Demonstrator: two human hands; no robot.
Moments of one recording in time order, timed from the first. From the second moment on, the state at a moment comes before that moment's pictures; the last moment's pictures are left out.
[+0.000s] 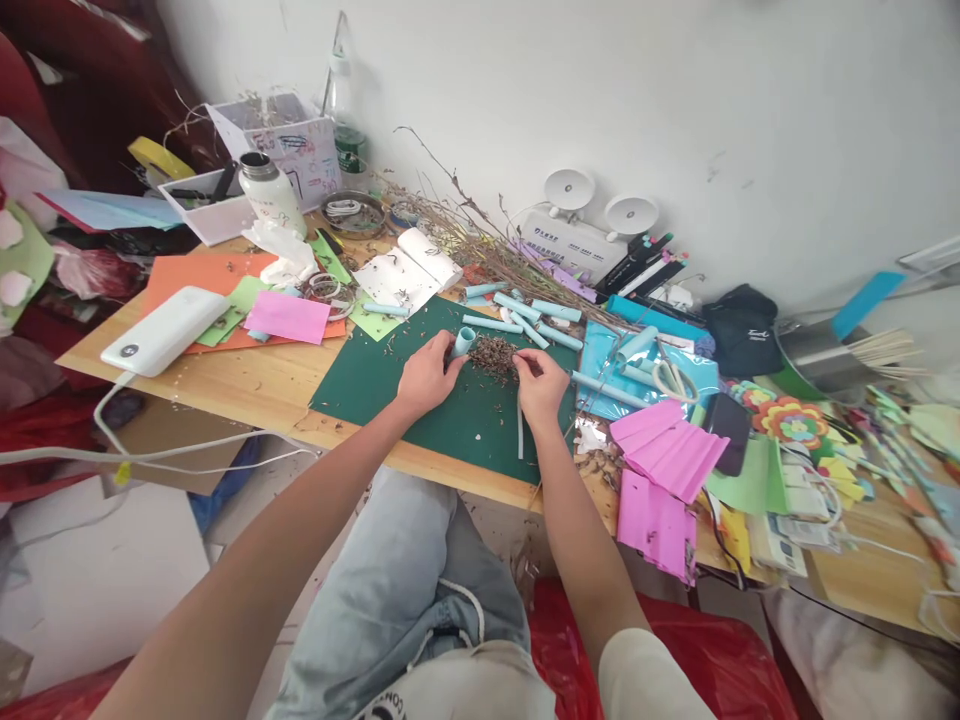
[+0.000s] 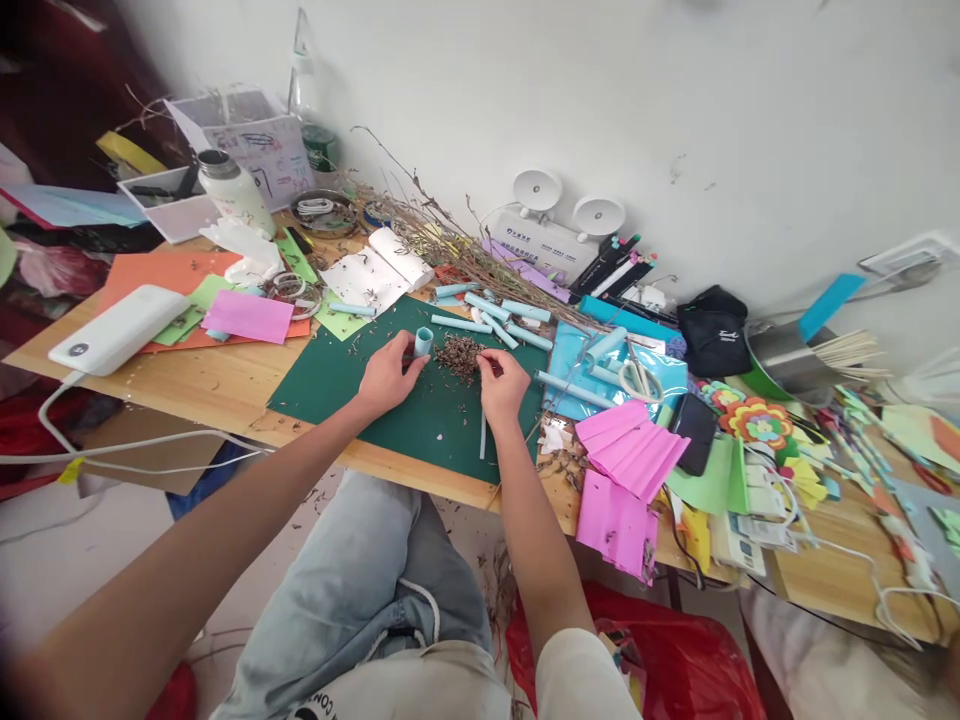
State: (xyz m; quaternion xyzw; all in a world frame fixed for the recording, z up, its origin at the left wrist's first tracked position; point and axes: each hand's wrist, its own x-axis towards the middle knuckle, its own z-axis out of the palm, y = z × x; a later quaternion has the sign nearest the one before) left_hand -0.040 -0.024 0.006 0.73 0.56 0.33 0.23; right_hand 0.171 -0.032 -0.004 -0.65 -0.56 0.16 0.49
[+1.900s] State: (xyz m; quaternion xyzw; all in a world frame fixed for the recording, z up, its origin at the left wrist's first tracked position) left_hand -0.039 -0.025 0.006 0.73 0.55 0.33 0.23; right_hand 0.121 -0.017 0.068 -0.50 -0.75 0.18 0.40
